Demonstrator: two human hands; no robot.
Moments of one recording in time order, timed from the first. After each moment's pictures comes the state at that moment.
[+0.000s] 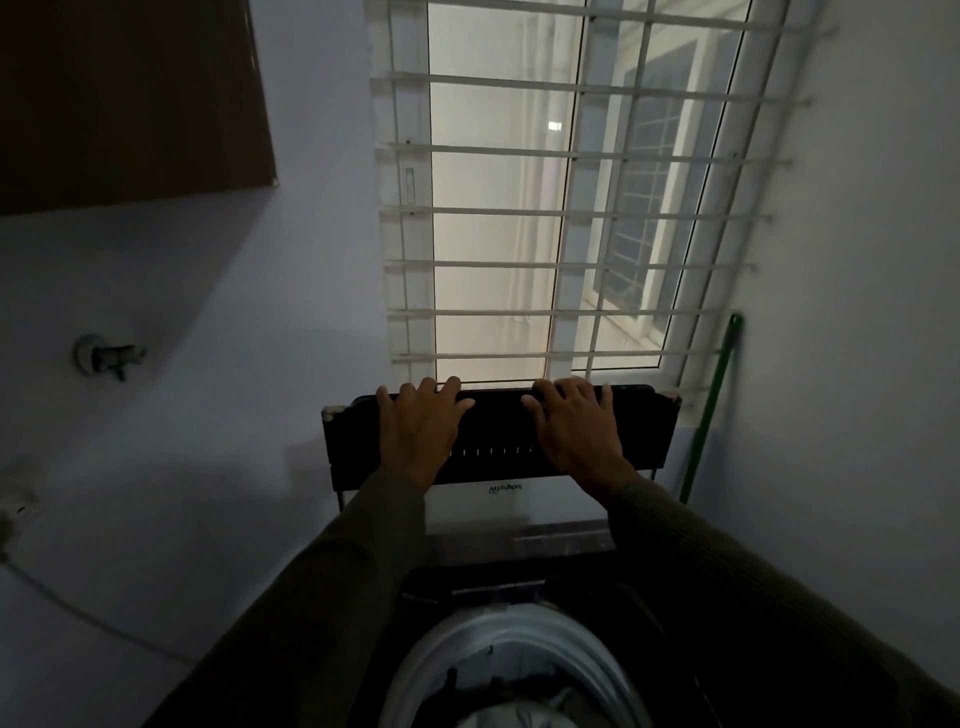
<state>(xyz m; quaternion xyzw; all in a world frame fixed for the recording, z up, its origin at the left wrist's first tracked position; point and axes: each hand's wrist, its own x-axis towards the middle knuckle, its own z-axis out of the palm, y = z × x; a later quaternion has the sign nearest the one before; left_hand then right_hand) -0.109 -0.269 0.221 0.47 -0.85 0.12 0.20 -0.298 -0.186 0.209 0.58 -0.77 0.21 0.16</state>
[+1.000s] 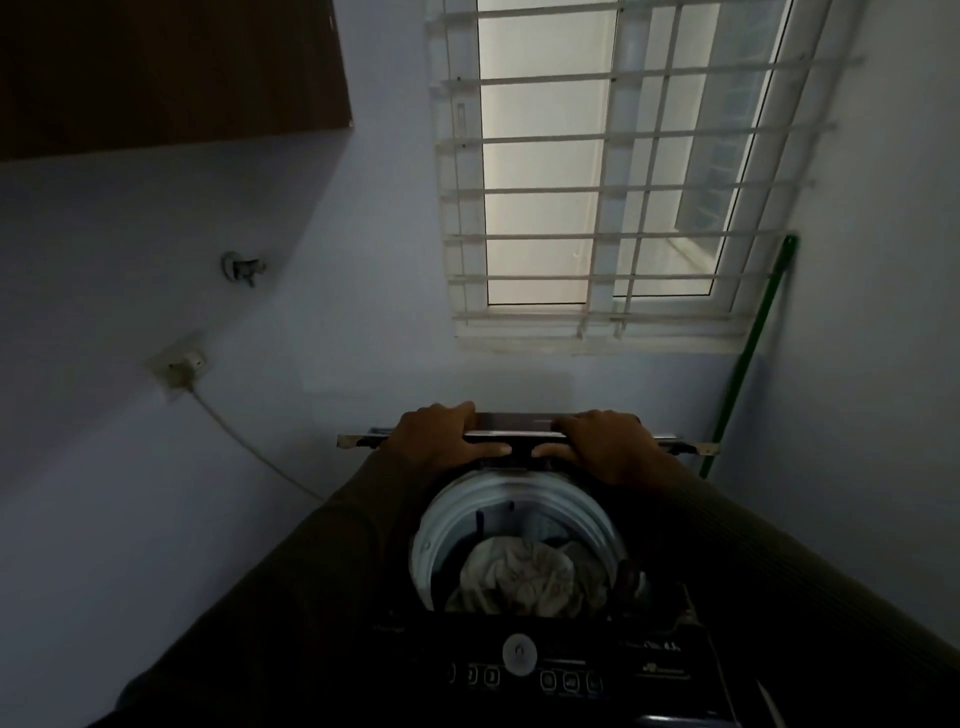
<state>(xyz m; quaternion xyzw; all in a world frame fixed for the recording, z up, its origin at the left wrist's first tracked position) -0.044 -0.086 0.160 0.45 -0.89 -0.10 0.05 -0.291 -0.004 0.138 0.77 -0.63 0.08 0.11</state>
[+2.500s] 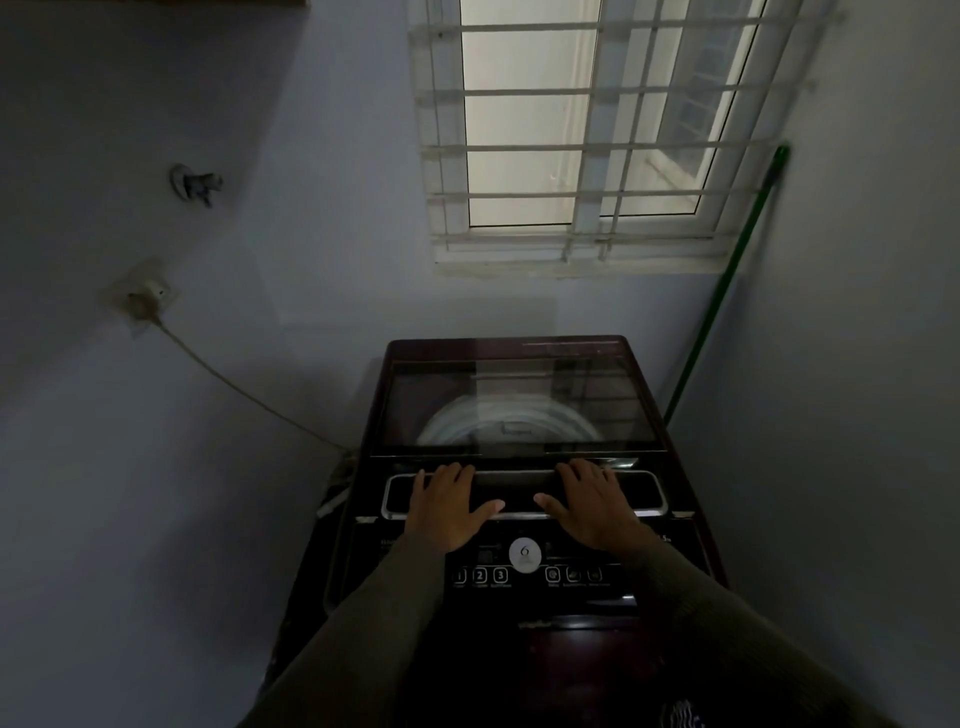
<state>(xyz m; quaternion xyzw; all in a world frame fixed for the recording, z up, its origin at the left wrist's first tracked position) -0.010 0.008 -0.015 0.50 -0.85 -0.14 -0.03 -0.227 0.089 -0.020 0.63 -0.76 0.05 -0.12</state>
